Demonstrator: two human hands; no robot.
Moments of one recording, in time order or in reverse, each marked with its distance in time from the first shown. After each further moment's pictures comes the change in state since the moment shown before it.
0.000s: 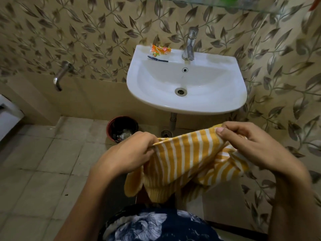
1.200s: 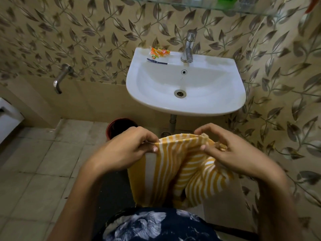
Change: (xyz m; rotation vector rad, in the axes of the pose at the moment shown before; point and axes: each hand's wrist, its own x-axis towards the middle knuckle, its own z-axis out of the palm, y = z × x) left_hand -0.010 0.009 -0.016 -0.106 0.075 0.157; right_hand 0.003 -0.005 0.026 -0.111 -0.076 0.061
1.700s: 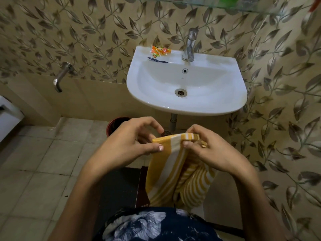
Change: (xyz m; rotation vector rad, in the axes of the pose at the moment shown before) left_hand 0.001 -0.007 0.001 -0.357 0.181 -0.098; right_hand 0.027 -0.009 0.029 0.029 0.066 0.015
